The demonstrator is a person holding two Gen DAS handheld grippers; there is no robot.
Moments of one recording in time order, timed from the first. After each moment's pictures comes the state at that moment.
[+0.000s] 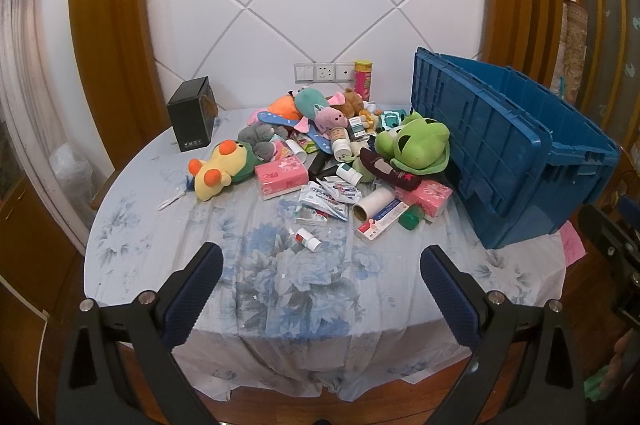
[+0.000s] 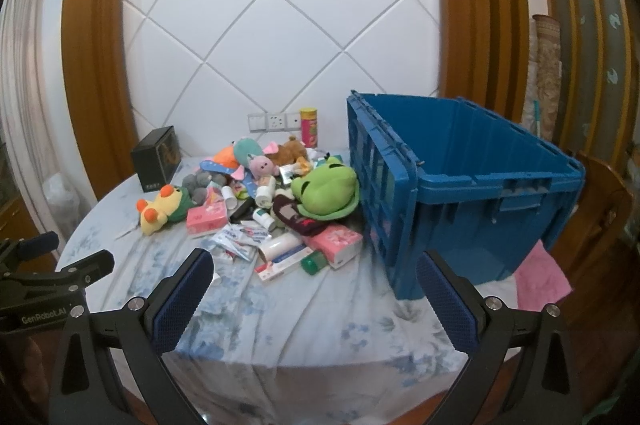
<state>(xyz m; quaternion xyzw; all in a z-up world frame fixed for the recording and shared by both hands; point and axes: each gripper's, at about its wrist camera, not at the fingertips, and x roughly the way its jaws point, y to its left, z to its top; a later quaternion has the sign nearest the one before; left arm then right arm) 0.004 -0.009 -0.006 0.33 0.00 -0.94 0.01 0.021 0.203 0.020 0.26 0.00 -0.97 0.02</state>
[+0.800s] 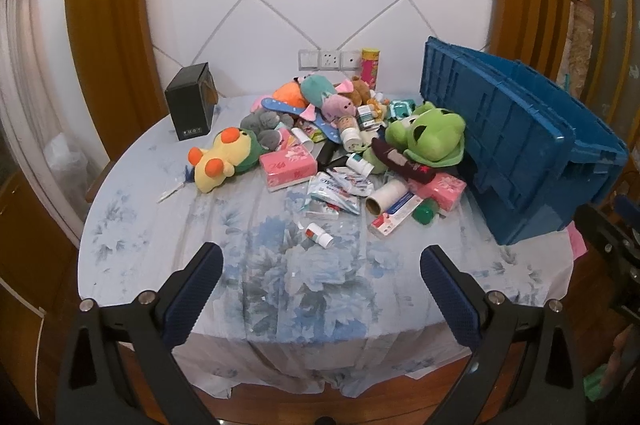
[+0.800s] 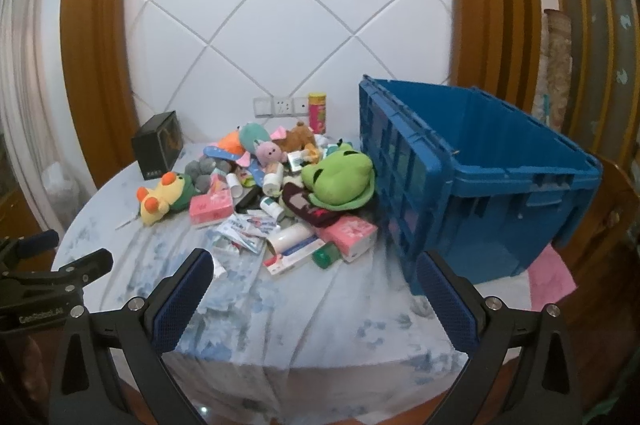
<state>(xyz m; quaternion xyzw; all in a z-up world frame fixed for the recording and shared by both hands) -0.031 -0.045 -0.030 0.36 0.01 -0.93 0.00 -0.014 0.175 -0.002 0.29 0.01 -0.96 0.03</state>
